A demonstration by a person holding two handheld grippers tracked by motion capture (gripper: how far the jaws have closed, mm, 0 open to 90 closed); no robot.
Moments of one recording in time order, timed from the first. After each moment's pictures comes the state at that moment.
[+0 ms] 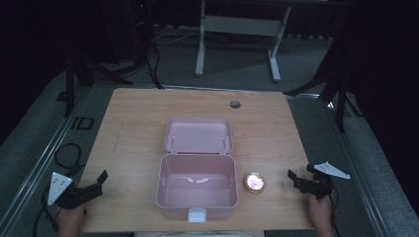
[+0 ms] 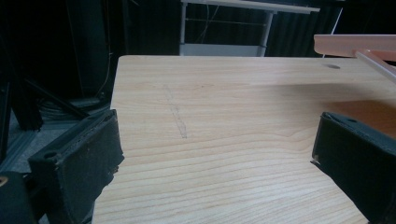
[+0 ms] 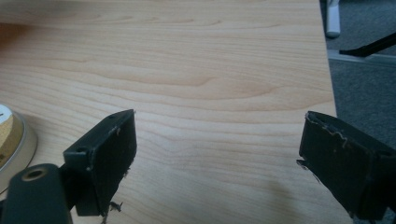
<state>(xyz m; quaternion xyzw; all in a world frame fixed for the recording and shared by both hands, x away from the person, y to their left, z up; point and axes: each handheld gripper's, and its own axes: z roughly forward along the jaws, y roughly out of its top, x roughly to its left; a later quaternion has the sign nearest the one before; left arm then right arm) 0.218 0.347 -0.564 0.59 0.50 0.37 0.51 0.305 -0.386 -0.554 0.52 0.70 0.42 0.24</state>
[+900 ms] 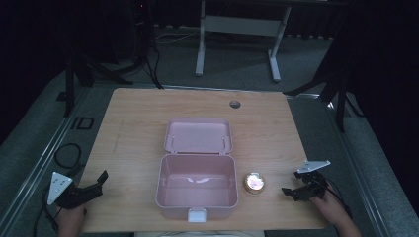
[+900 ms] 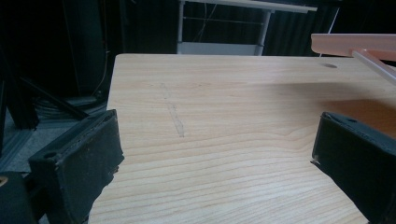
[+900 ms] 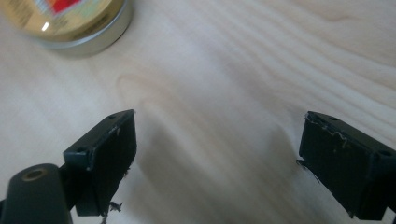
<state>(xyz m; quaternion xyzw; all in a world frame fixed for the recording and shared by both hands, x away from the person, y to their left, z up) 0.218 0.346 -0.564 0.59 0.50 0.37 0.52 0.315 -0.367 -0.535 0.35 0.89 0.27 0.09</state>
